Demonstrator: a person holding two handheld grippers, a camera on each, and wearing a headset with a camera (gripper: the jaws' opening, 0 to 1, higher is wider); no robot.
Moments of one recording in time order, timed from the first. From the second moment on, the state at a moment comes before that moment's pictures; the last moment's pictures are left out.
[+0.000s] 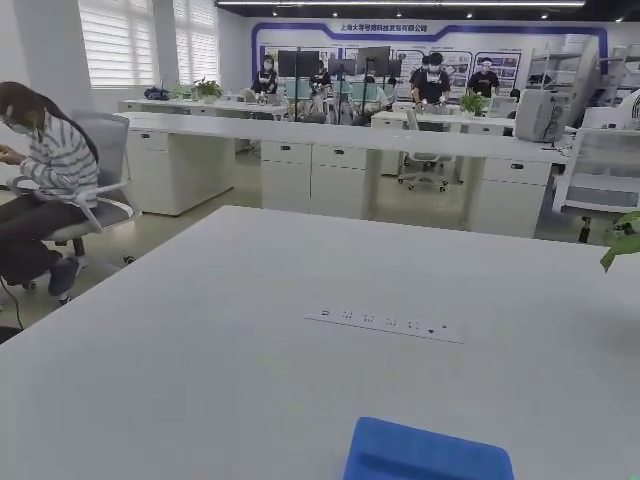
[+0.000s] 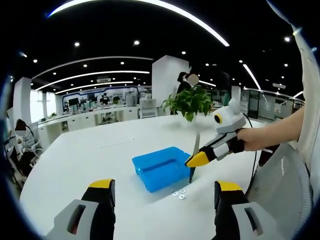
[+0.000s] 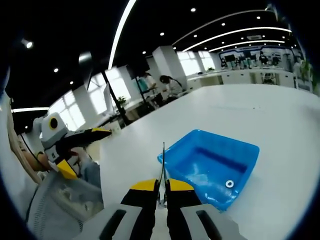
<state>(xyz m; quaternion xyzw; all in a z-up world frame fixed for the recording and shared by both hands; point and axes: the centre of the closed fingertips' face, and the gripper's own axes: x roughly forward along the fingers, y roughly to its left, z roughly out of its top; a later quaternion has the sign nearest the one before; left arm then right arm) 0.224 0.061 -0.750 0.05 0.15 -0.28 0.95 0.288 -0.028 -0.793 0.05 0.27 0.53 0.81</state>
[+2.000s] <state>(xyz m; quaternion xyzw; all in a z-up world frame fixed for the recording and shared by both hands) 0.226 0.068 -0.752 0.05 0.15 -0.26 0.95 0.385 -0.038 -0.824 -0.02 0.32 0.49 0.81</state>
